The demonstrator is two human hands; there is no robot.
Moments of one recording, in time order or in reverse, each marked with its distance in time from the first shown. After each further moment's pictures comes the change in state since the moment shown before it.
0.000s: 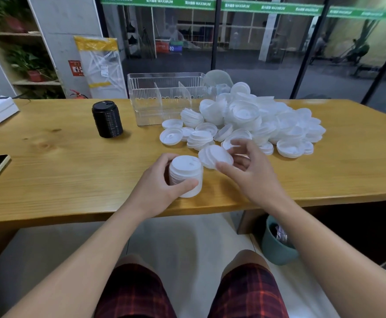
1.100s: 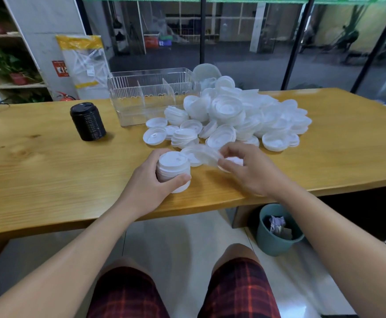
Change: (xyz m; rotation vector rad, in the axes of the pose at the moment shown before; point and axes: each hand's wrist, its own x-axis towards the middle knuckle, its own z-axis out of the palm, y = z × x) left_hand 0.020 0.007 0.022 0.089 0.002 0.026; right_hand 0.023 0.021 -0.052 -0.295 -0.238 -0.180
